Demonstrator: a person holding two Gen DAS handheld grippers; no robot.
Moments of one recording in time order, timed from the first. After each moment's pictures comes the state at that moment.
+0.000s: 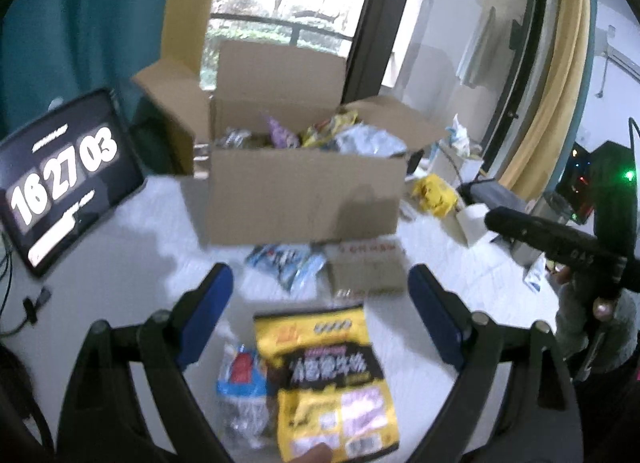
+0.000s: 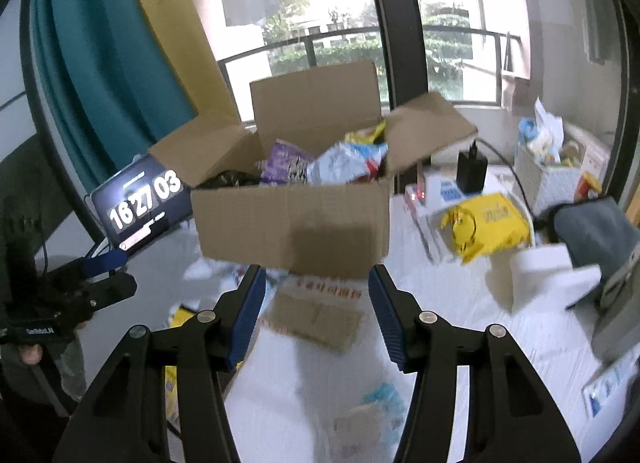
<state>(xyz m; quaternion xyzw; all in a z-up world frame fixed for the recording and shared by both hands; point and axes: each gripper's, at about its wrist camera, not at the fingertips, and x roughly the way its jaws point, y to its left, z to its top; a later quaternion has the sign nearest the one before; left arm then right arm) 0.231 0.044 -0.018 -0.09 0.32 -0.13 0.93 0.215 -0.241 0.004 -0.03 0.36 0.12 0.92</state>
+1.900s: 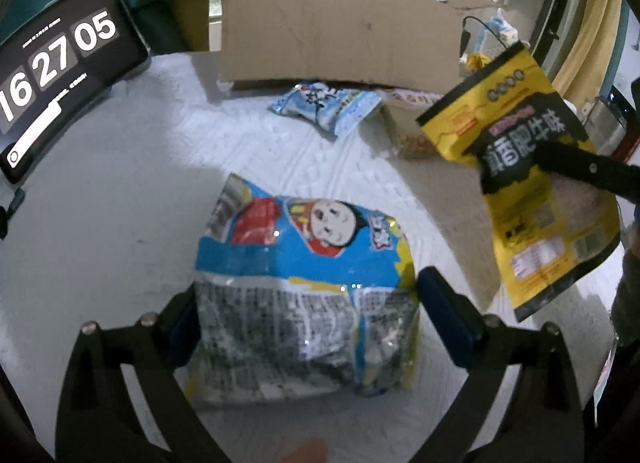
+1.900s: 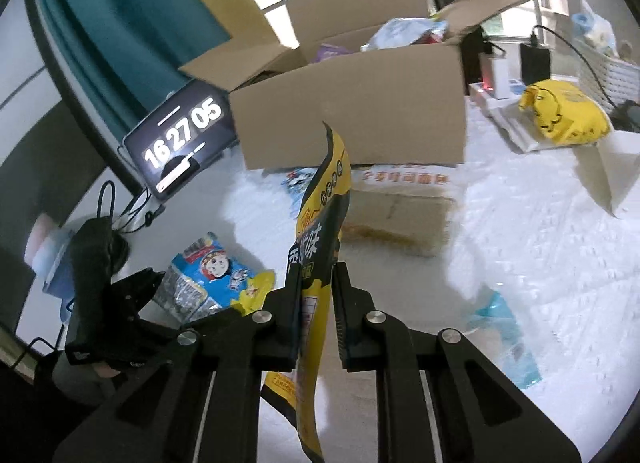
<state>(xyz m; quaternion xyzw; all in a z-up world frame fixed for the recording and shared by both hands) 0.237 0.032 -0.138 -0.04 0.45 -0.09 0.89 0.196 -0.223 -0.080 0.03 0.45 0.20 0.87</state>
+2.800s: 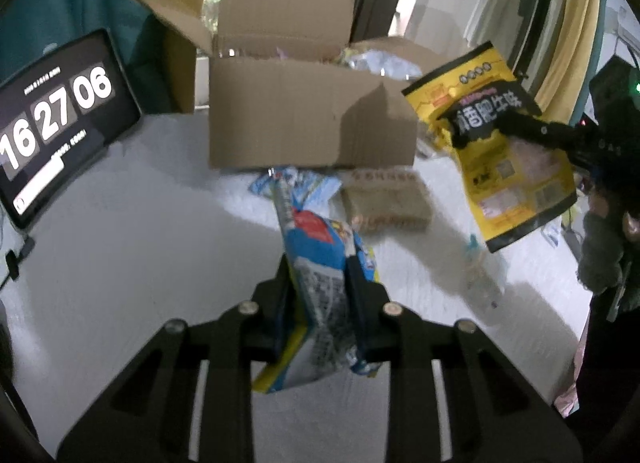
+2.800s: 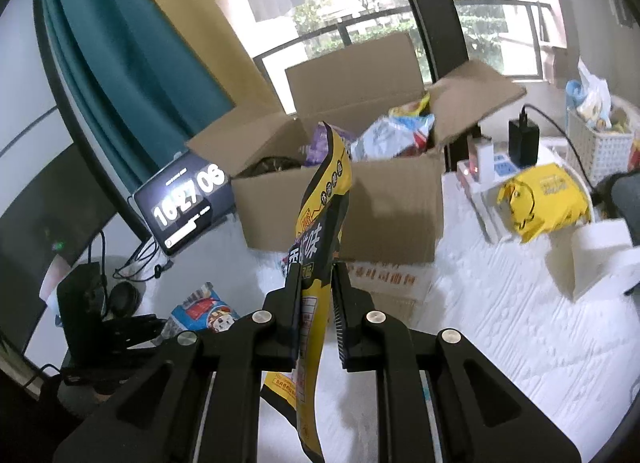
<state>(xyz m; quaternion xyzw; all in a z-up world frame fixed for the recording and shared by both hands) 0.236 0.041 -0.069 -0.08 0.38 -0.14 0.91 0.226 -0.242 -0.009 0.03 0.38 0.21 0.90</state>
